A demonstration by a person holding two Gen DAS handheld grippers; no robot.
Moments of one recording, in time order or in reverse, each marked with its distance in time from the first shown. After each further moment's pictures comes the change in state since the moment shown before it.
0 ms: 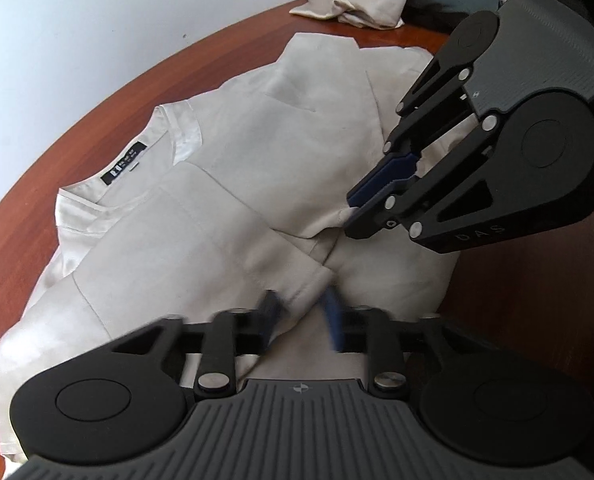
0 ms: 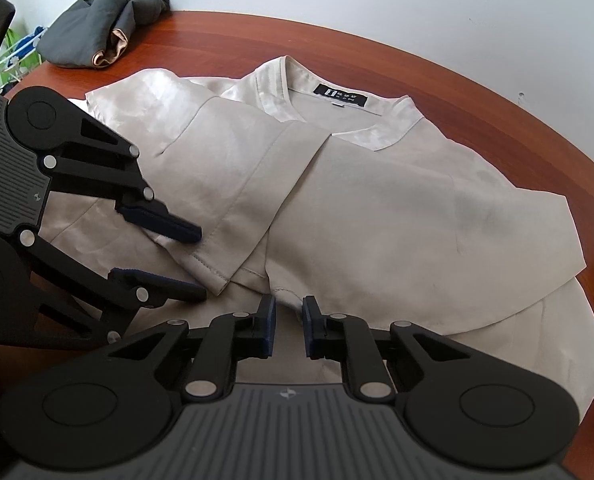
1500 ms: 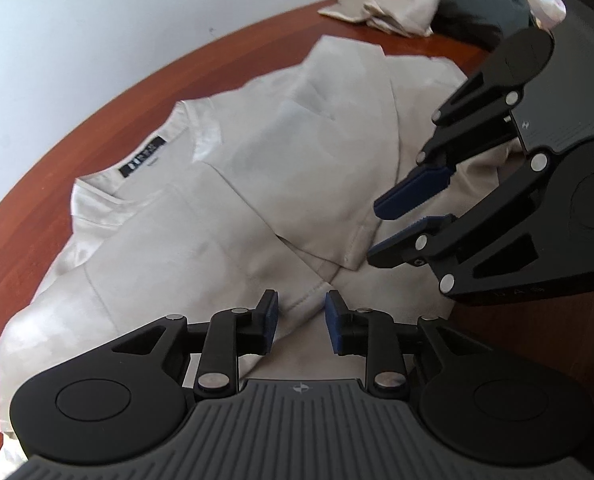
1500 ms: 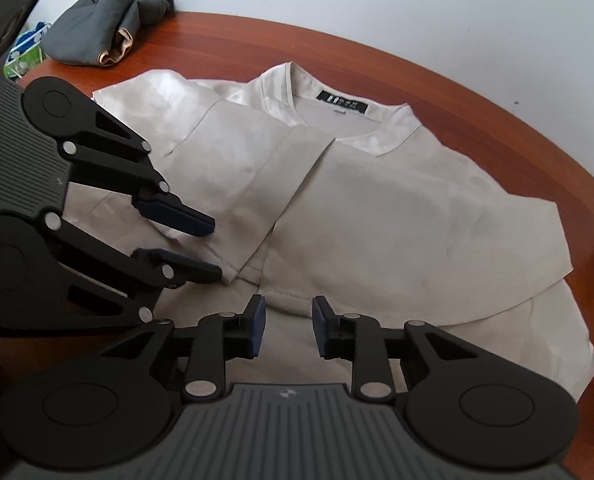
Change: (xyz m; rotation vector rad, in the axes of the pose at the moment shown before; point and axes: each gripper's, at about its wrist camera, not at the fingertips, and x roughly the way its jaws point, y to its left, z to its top) left arm 0.003 -0.001 0.010 -0.064 0.037 0.048; right arm -0.010 0.013 -0.002 -0.028 0.007 -0.014
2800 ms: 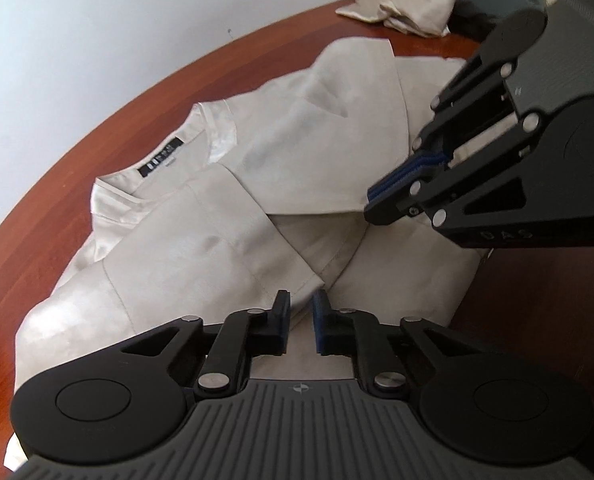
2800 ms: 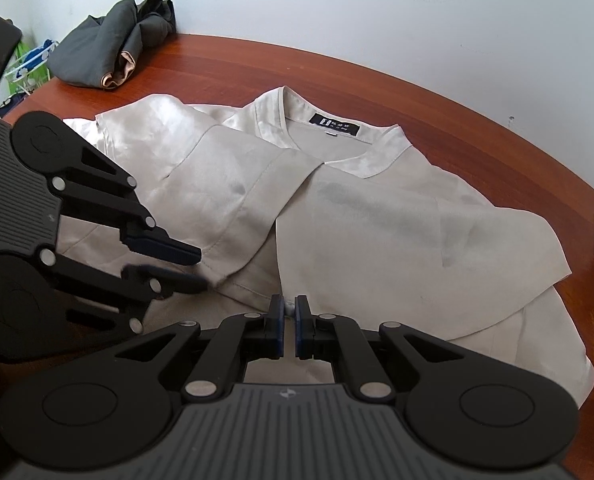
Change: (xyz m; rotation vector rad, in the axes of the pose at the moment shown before) left arm -0.016 -0.001 0.000 -0.049 -0.007 0.079; right arm -0.012 -0.020 0.005 0.018 -0.072 0.021
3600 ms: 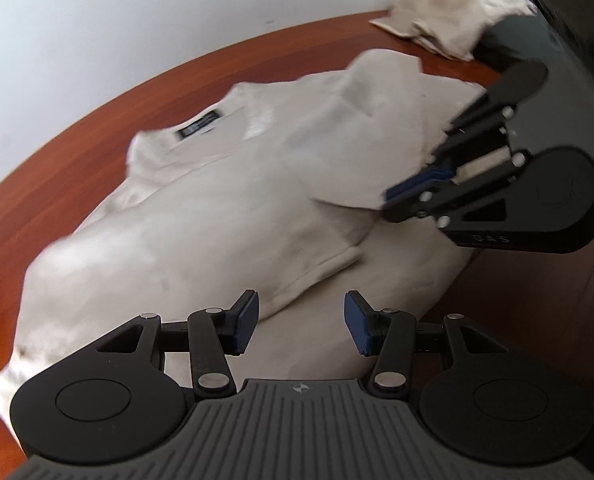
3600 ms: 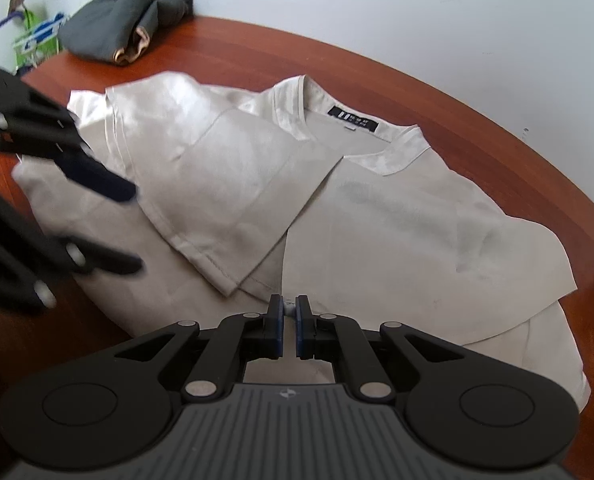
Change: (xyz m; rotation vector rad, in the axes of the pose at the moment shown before) left arm -0.025 0.014 -0.013 -0.089 0.013 -0.033; right arm 0.005 0.013 0.001 -0.050 0.023 -0.011
